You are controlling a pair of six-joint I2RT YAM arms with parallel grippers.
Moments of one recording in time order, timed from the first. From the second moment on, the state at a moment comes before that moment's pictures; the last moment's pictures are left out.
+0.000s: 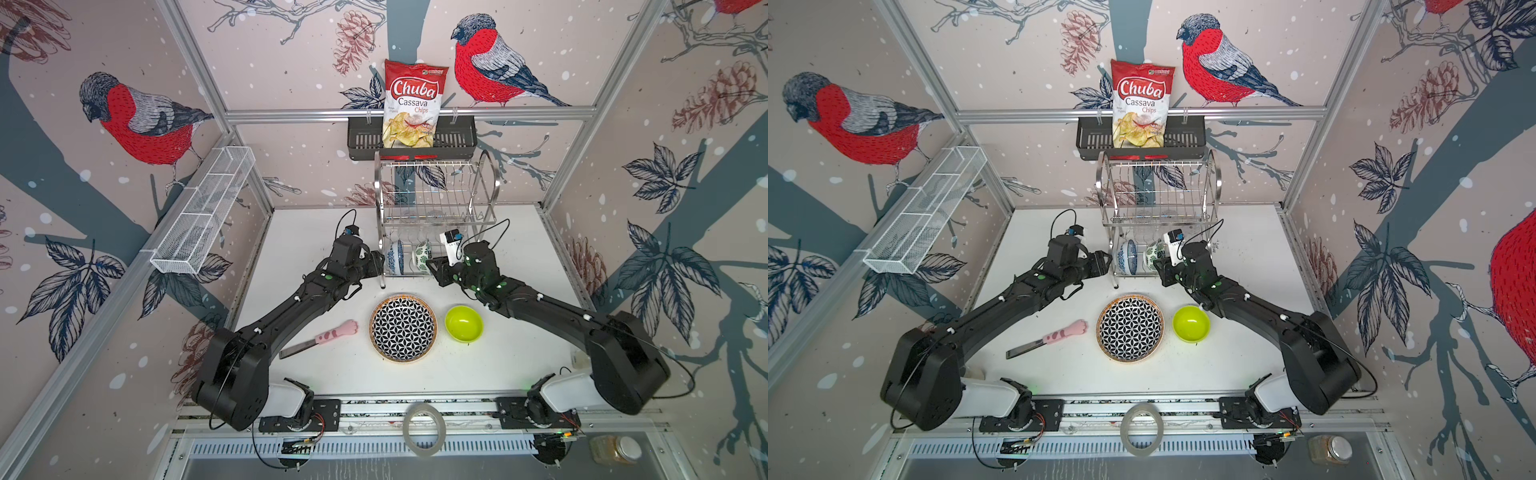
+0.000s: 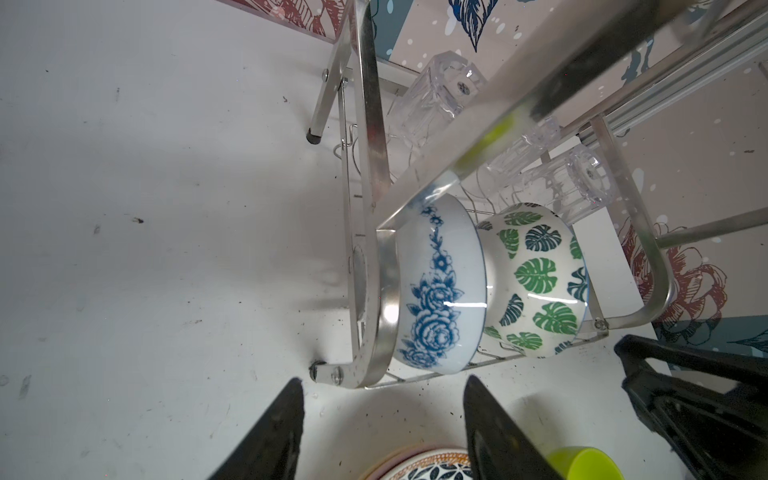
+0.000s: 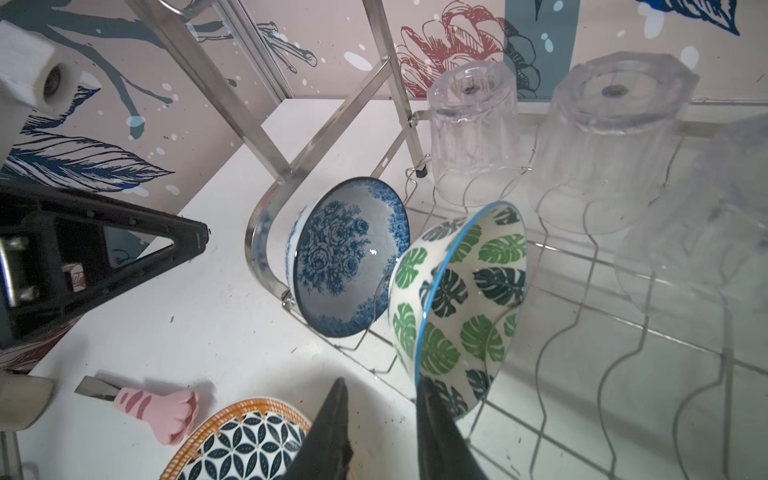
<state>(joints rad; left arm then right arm) -0.45 1.39 0.93 -0.15 0.07 -0.55 0.63 1.47 0.85 0.18 -0.17 0.24</state>
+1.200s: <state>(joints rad) -0.45 1.59 1.08 -0.18 0.08 -0.51 0.58 1.64 0.94 0.26 -0.15 0.24</state>
